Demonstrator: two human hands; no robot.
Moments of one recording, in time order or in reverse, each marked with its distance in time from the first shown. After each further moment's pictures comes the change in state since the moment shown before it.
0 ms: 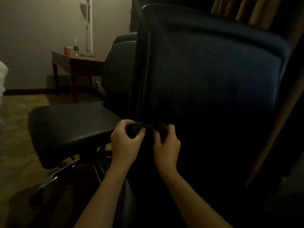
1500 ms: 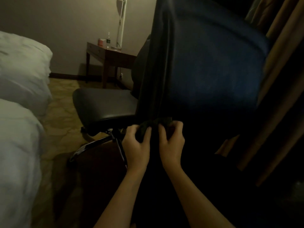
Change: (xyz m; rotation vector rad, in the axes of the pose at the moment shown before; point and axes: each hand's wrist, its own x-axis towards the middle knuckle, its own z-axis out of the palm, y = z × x) left_hand -0.092 -0.015 -0.079 -0.138 0.222 -0.125; right_hand -0.105 -0.034 0.016 0.234 -0.107 -0.123
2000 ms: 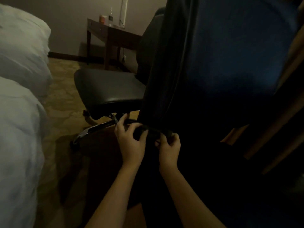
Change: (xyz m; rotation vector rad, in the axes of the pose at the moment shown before) left_hand 0.003 -0.078 -0.025 0.269 -0.016 0.103; right_hand -0.042 0.067 0.039 0.292 0.014 0.475
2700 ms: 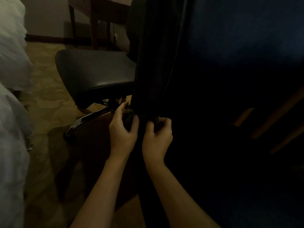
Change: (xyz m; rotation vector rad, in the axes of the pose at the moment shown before) left_hand 0.017 -0.031 0.010 -0.175 -0.158 -0.001; right_hand 0.000 0.016 0.029 -0.244 0.128 -0.167
